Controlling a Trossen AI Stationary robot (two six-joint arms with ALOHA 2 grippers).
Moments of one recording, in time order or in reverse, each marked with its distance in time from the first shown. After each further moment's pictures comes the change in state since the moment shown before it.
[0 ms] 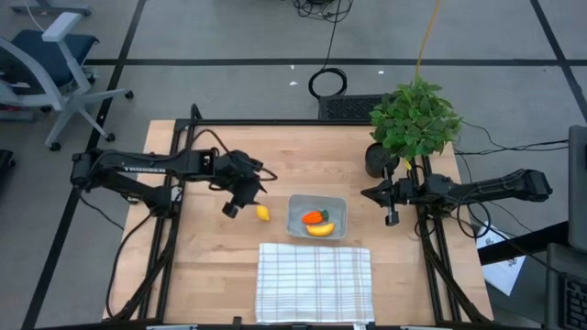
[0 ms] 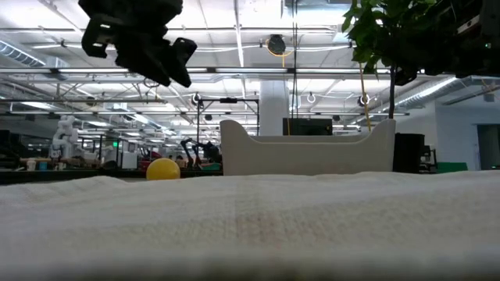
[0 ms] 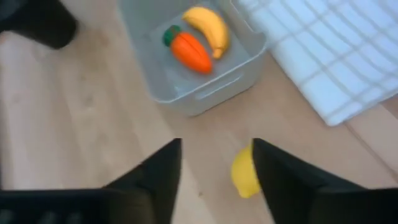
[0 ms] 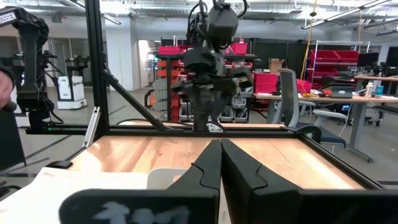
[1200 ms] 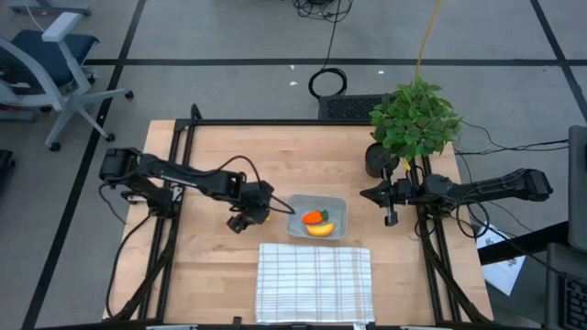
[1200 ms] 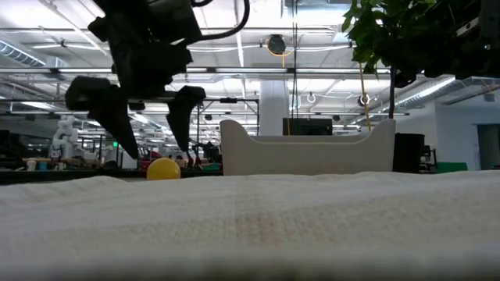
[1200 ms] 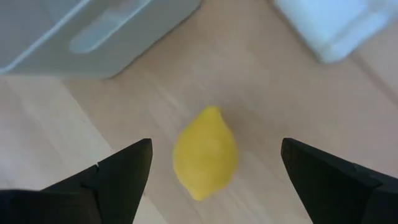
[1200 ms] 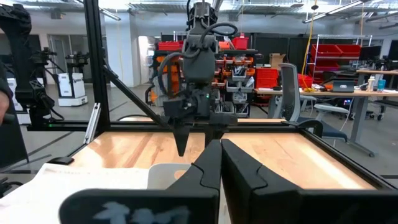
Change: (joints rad) left arm -0.137 0.292 -0.002 -0.016 -0.135 0.043; right arm 0.000 0.018 0.000 0.000 0.000 0.011
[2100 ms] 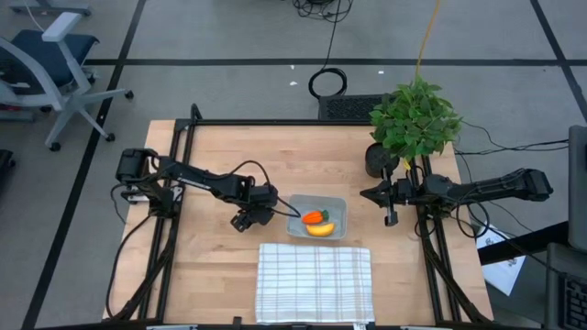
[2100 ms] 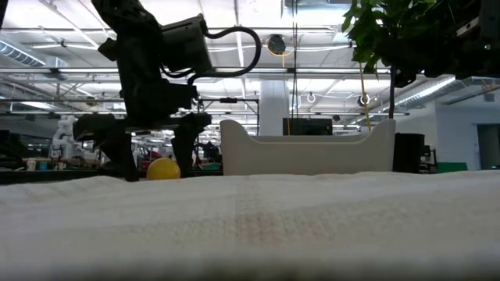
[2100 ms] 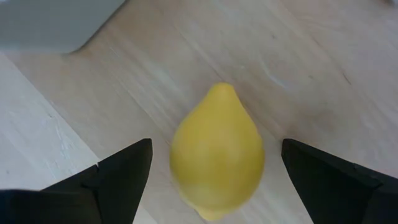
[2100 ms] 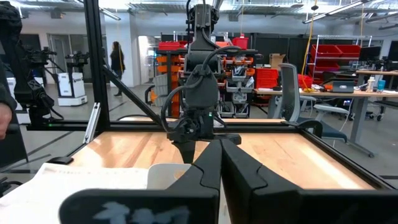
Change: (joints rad) left arm 0.011 0.148 0.001 0.058 -0.059 0.073; right arm 0.000 0.000 0.000 0.000 0.000 -0.003
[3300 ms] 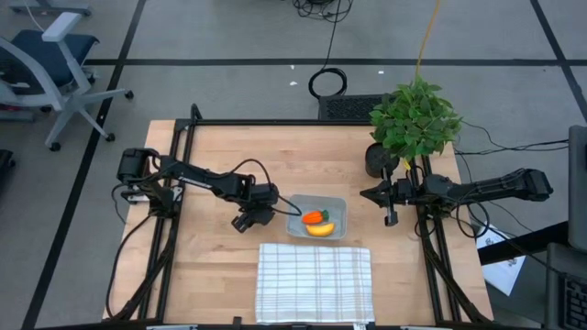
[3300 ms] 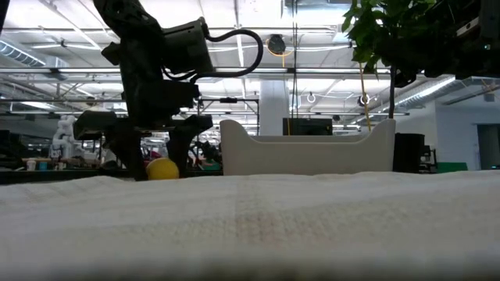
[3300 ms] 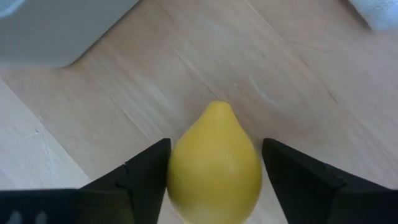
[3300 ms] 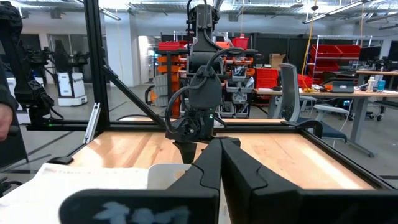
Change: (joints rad) left arm 0.020 0.003 -0.002 0.011 0.084 -0.006; right arm 0.000 0.000 0.000 0.000 0.000 0.000
